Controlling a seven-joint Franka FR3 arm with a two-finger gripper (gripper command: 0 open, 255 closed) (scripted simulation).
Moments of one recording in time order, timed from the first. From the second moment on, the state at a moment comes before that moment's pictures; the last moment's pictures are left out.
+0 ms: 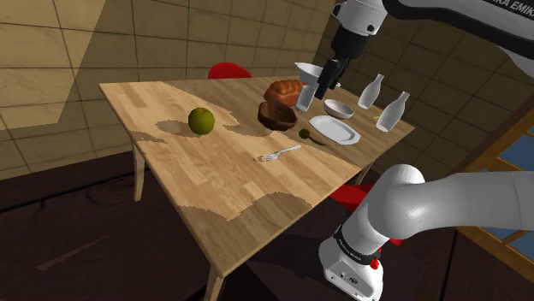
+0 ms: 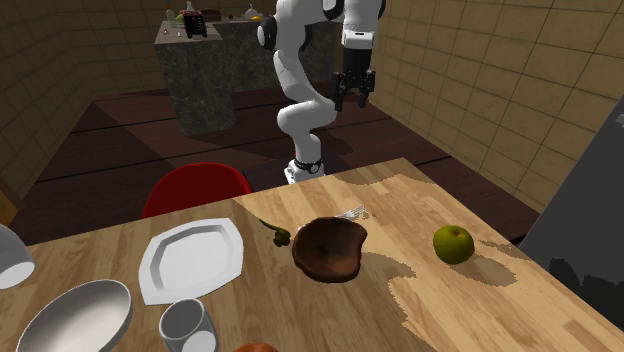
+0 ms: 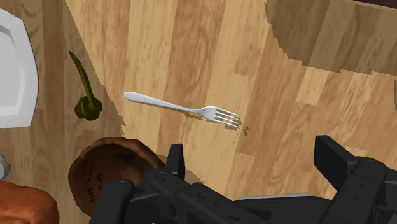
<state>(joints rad) 0.02 -0.83 0.01 -2.29 -0.10 1.53 -0.12</state>
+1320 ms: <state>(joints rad) -0.06 -0.55 -0.40 -2.45 -0.17 1.95 -0.41</state>
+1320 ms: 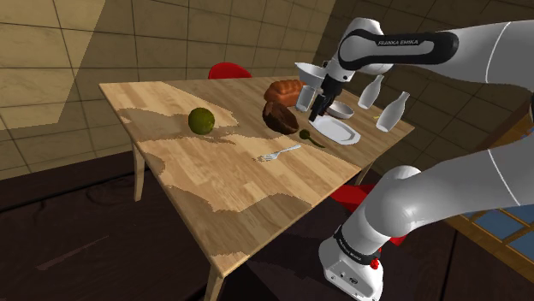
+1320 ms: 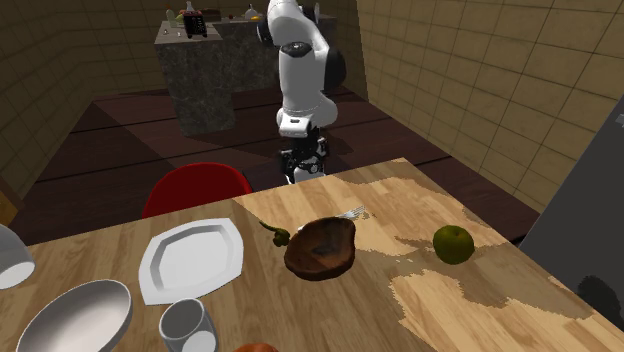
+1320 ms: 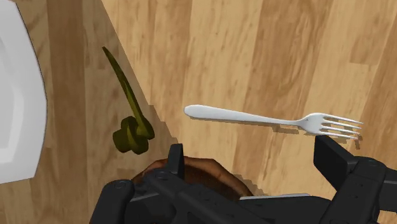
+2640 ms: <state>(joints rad) -0.02 0.01 -0.69 -2.35 0.16 2.28 -0.83</state>
